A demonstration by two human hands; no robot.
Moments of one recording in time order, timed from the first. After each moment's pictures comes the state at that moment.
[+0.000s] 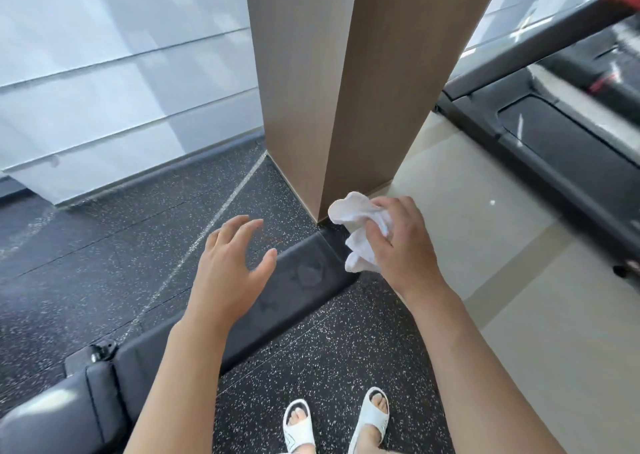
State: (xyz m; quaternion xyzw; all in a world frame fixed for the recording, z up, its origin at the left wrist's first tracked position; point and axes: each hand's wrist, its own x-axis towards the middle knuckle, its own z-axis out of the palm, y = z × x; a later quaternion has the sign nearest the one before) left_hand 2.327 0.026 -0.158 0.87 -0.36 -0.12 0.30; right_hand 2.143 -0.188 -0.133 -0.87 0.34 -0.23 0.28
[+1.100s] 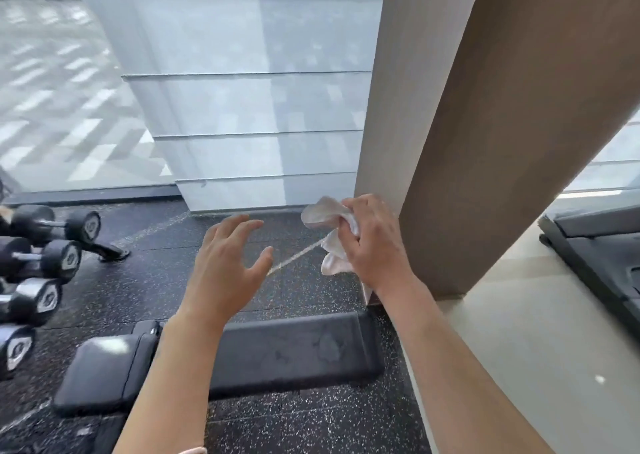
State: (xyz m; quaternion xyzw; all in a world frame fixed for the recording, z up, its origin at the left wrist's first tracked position) left_hand 2.269 -0.001 -0.006 0.93 -0.18 0.07 0.31; right_hand 2.229 -0.254 -0.007 -0.94 0.04 -0.22 0.27
